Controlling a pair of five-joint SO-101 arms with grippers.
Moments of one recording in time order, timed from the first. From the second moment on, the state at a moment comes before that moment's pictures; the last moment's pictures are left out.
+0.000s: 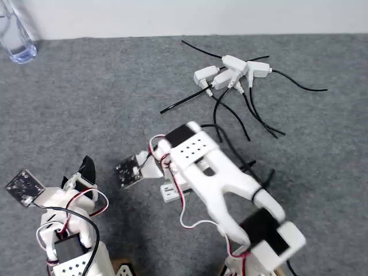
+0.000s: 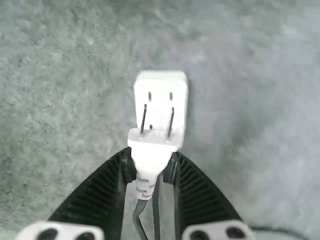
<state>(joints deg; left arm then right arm) -26.1 -102.6 96.9 56.3 32.7 -37.5 0.2 16.5 79.3 72.5</state>
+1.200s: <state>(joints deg) -25.9 -102.6 96.9 56.3 32.7 -19.3 -17.7 57.7 61.6 73.2</state>
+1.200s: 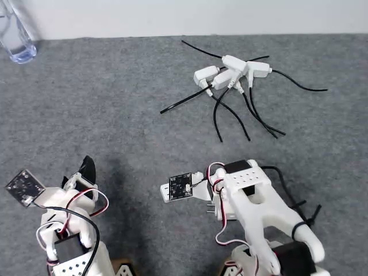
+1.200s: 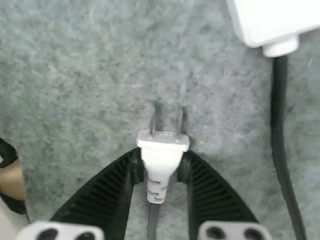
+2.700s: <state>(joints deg) -16.4 -102.6 96.9 56.3 33.3 -29.3 -33.8 44.4 73.9 55.5</state>
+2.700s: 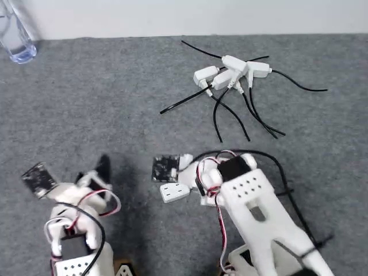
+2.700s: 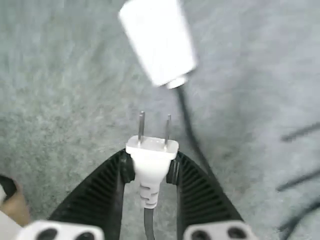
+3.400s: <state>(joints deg) 14.2 -102.6 96.9 49.7 45.8 -36.0 -28.7 29.5 77.2 40.7</state>
